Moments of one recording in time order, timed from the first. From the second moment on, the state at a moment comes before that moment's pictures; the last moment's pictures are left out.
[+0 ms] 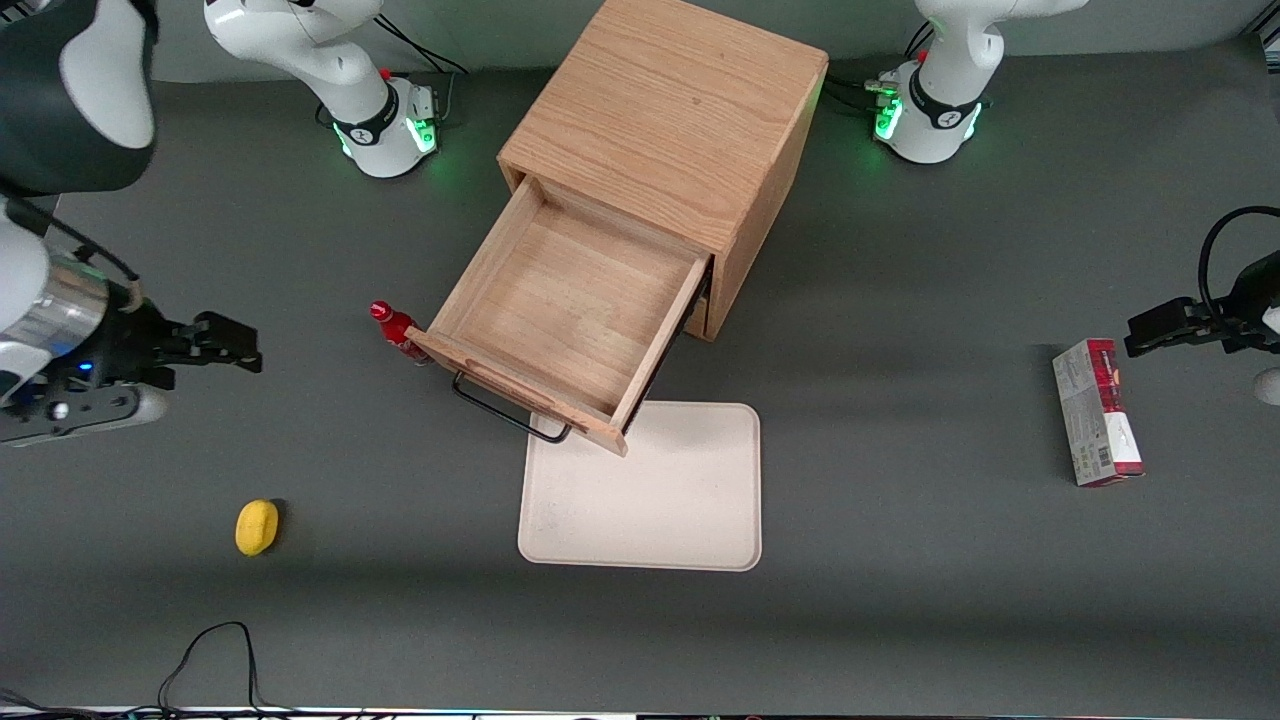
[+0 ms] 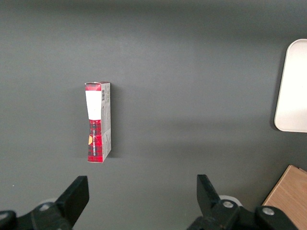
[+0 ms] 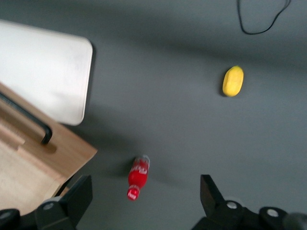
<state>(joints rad) 0.33 0.31 -0.31 -1.23 0.13 1.51 -0.08</state>
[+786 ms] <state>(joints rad) 0.14 0.10 -0.20 -1.56 0.03 1.67 -0.08</state>
